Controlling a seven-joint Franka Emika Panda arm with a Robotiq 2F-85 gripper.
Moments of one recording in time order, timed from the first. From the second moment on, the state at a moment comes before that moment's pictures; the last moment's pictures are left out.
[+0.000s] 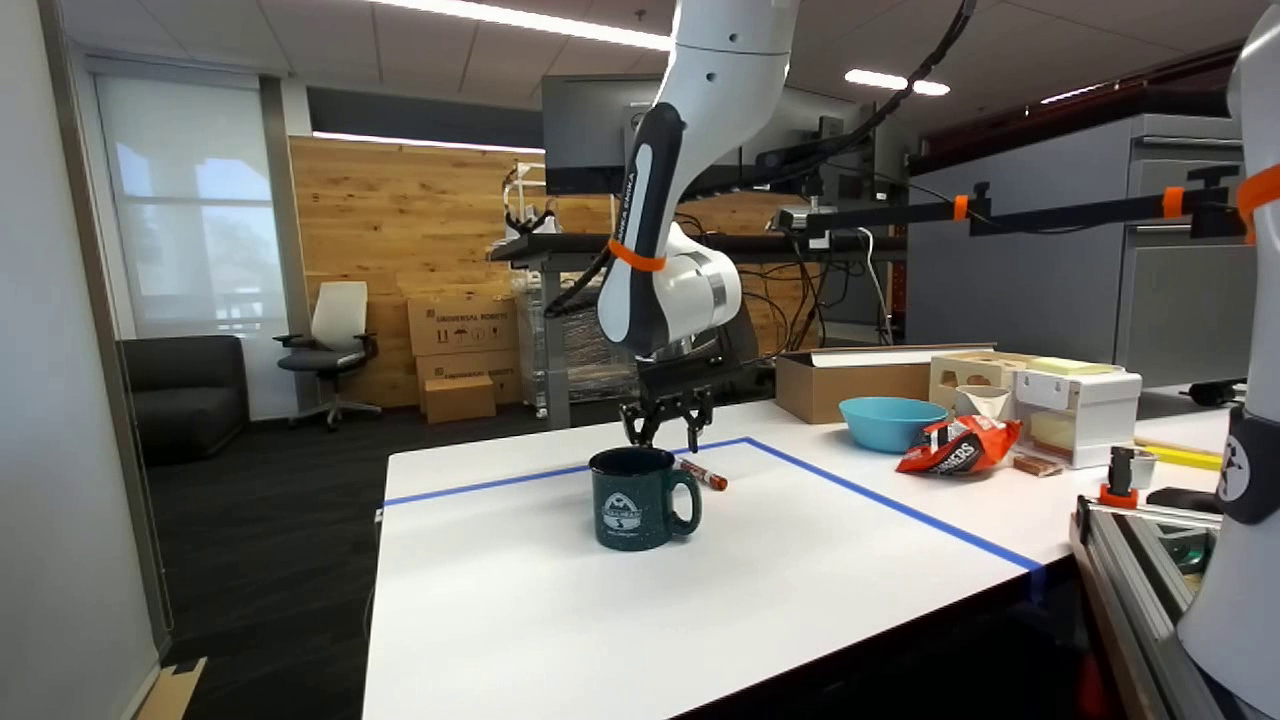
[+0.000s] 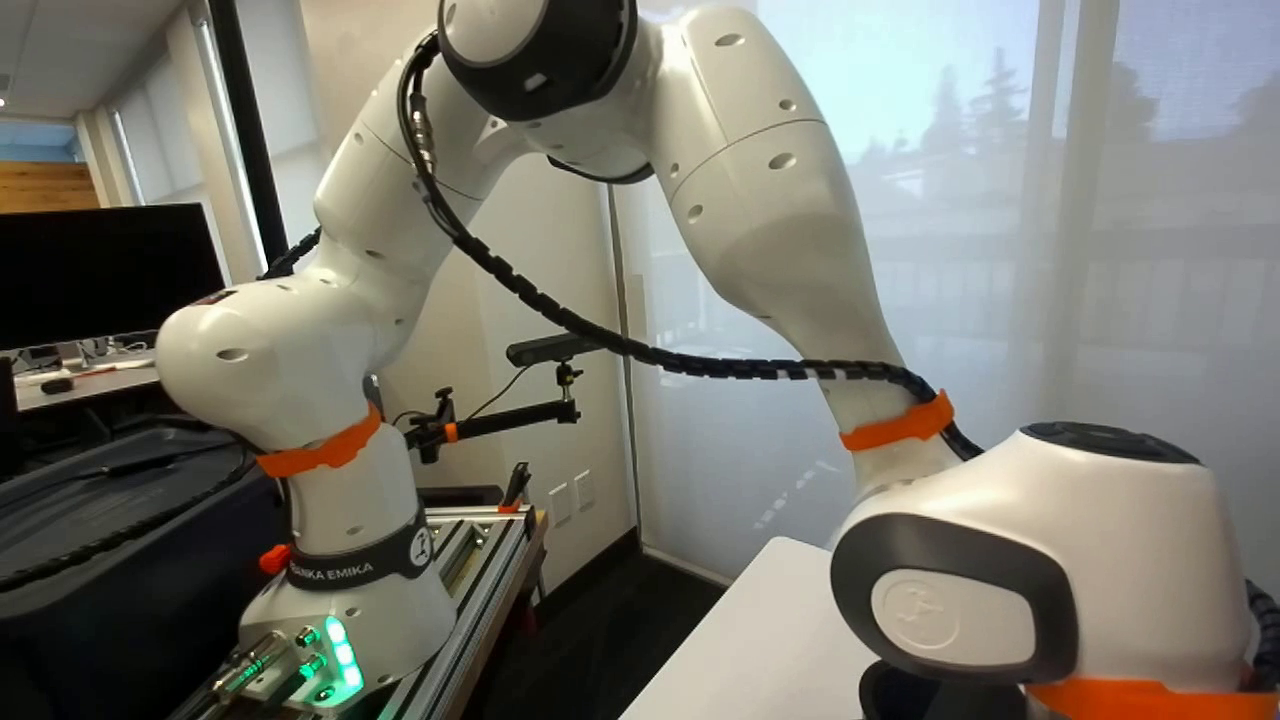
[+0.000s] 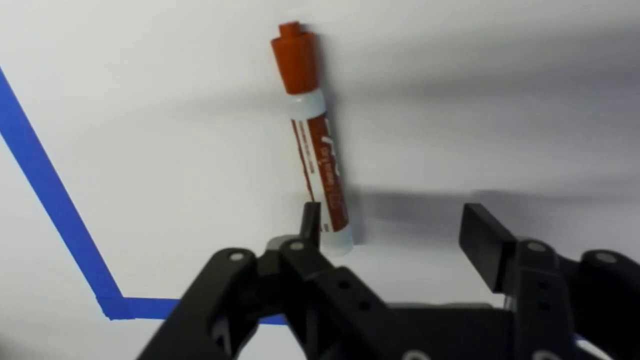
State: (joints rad) arm 0.03 0.73 -0.41 -2.01 0.13 2.84 0.28
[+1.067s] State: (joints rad) arm 0.07 0.38 -0.42 -2.22 0.09 2.91 0.28
